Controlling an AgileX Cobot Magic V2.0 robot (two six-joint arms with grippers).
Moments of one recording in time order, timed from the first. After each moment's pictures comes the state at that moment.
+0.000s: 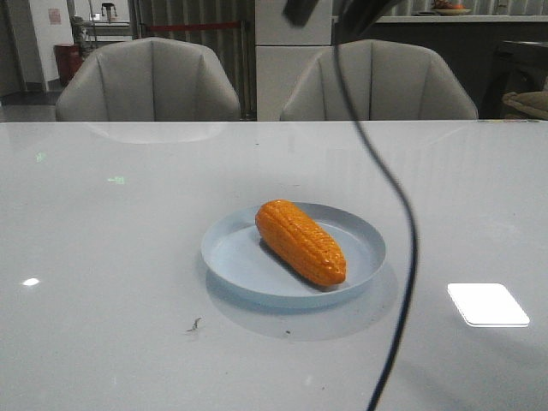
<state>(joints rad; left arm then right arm) -0.13 0.78 -0.62 0.01 0.19 0.04 0.34 1.77 -1.78 0.26 0.98 -0.20</state>
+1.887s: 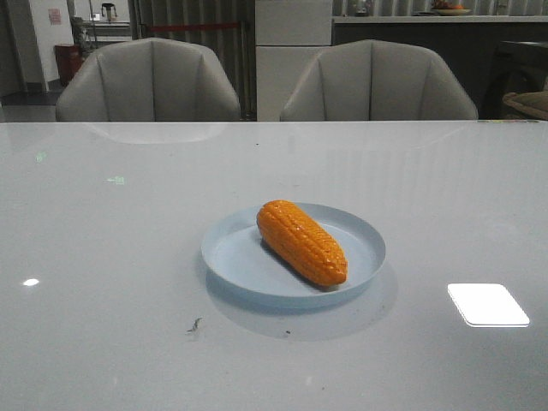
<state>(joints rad) -0.13 0.80 -0.62 0.01 0.25 0.04 -0.08 0.62 -0.72 0.26 0.70 -0.19</state>
